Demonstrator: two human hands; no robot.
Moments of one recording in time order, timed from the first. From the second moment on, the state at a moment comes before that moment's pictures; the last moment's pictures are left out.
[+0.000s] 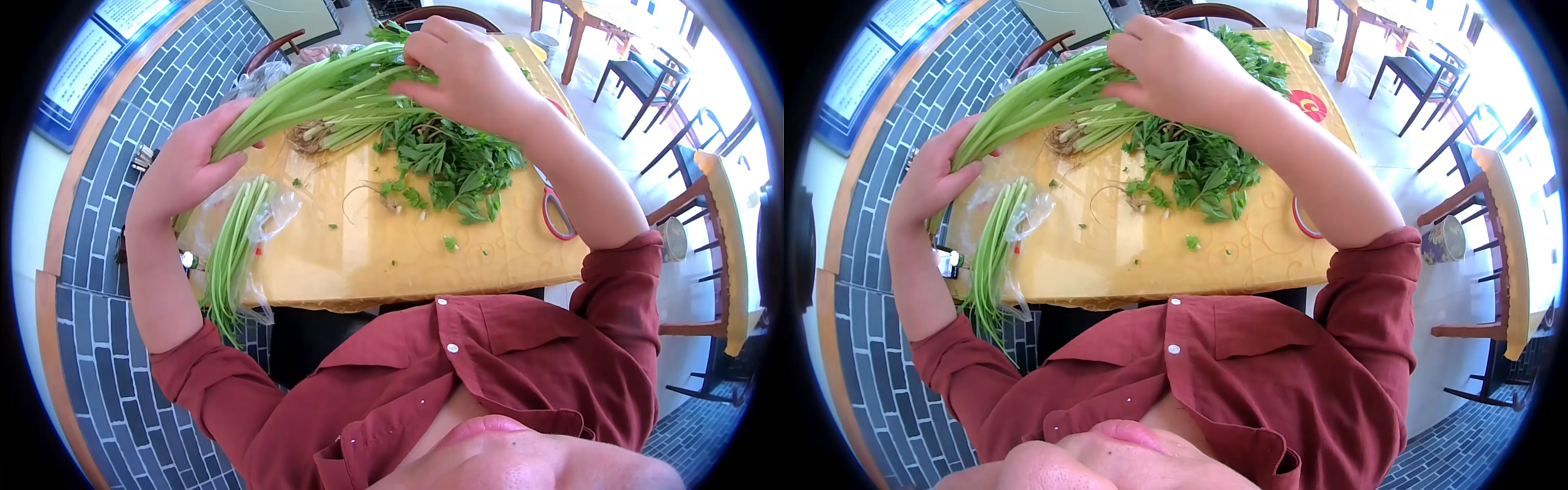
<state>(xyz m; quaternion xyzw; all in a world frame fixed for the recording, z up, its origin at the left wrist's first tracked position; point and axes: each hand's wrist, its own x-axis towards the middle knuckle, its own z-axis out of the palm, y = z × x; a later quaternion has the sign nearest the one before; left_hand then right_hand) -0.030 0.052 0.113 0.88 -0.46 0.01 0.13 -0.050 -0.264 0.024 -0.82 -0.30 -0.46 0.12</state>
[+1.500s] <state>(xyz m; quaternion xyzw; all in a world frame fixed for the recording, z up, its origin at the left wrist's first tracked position) -0.058 0.034 -0.039 0.84 -0.38 0.39 -0.02 -0.070 -0.342 -0.027 -0.94 -0.06 -0.29 0.14</state>
